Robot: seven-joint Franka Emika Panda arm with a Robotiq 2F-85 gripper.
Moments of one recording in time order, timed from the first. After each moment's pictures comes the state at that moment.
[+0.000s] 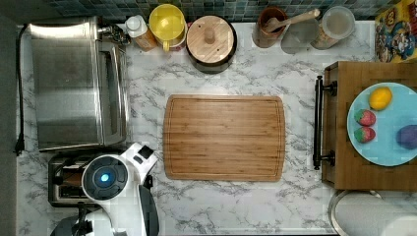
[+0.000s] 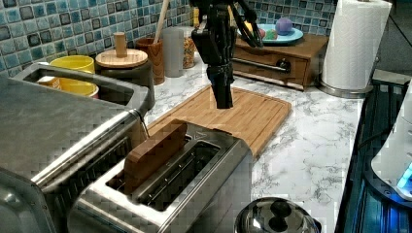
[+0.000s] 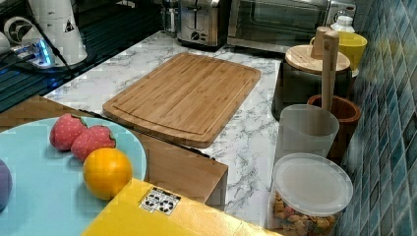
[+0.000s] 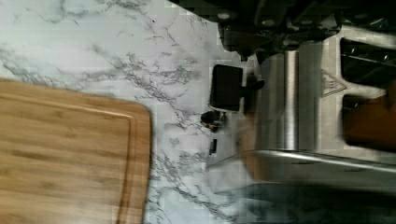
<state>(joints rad) 0.25 -0.24 0.26 -2.37 0.34 0.42 -0.57</state>
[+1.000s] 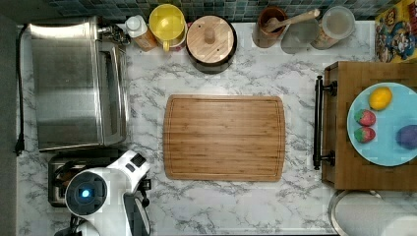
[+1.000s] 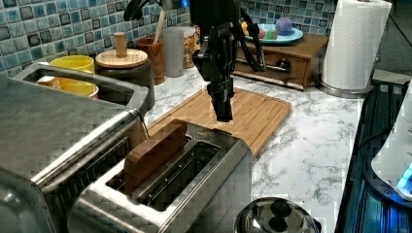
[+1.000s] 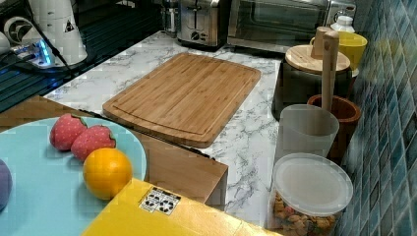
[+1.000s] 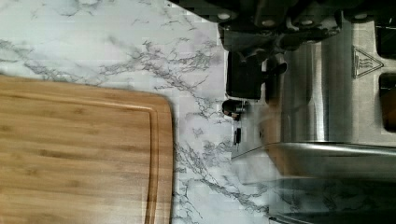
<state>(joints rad) 0.20 -0.24 0.37 -2.42 0.25 0.51 -0.42</state>
